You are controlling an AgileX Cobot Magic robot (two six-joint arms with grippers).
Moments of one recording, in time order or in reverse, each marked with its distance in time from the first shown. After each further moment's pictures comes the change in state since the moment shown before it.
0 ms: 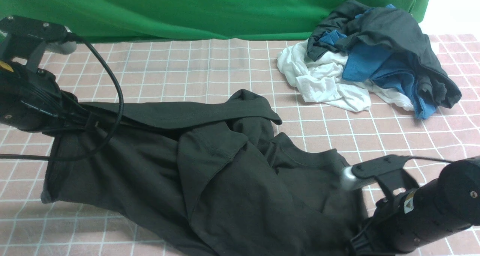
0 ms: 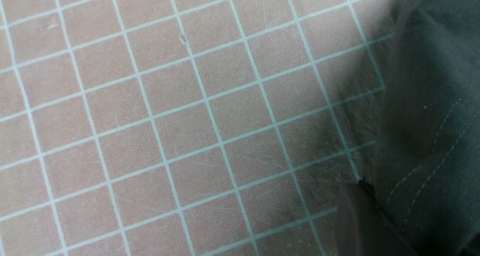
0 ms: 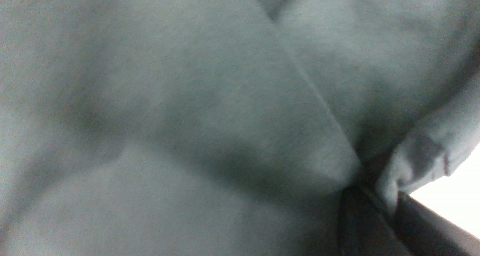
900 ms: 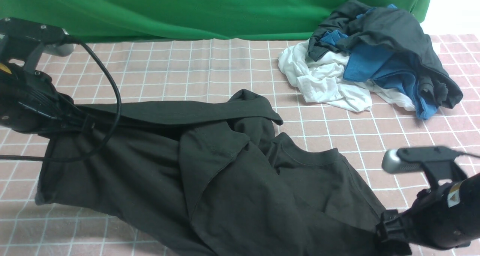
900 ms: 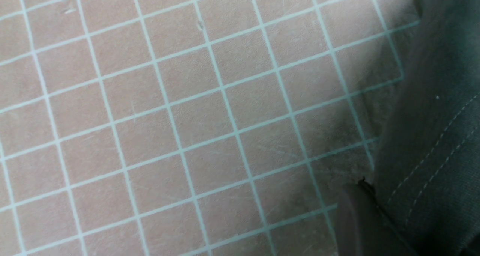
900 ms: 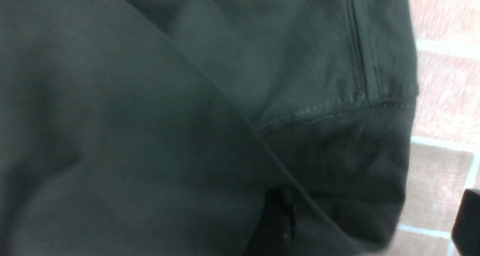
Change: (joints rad) right arm -0.130 -0.130 0.035 -0.088 0.084 0.194; left arm 0.000 0.004 -0.002 0.040 0.001 -0.035
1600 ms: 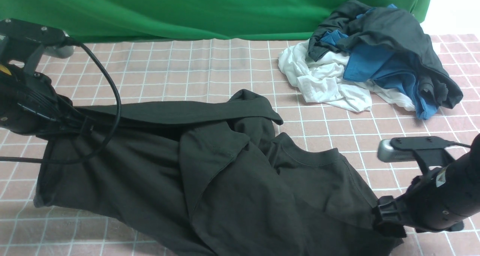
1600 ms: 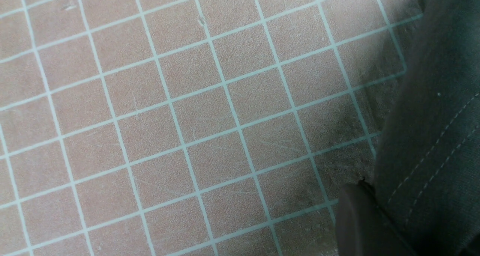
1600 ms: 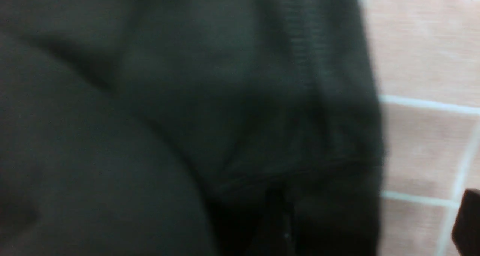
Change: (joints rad) right arm -0.039 0.089 -0.086 -0.020 0.020 -0.031; left arm 0.000 0.000 0.000 0.024 0.016 -0.001
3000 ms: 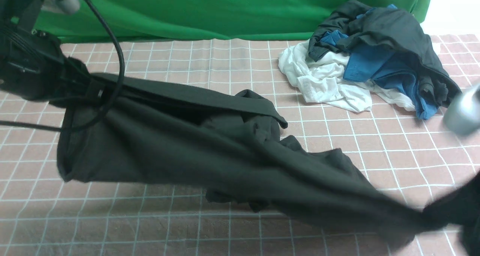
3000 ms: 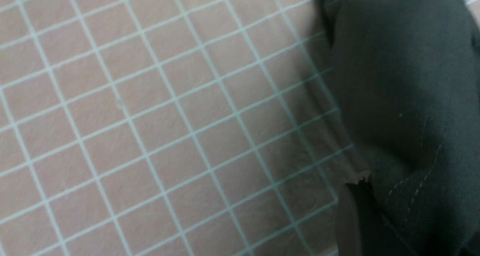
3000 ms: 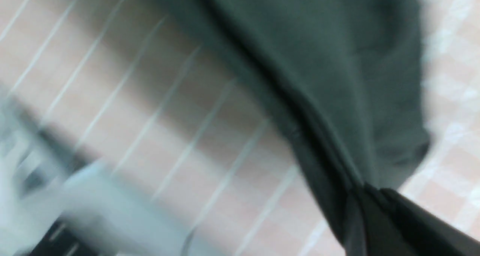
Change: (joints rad) right arm 0.281 -0.512 -0.265 -0.047 0.538 -0.085; left arm -0.001 -0.001 -0.141 -0.223 0.126 0.165
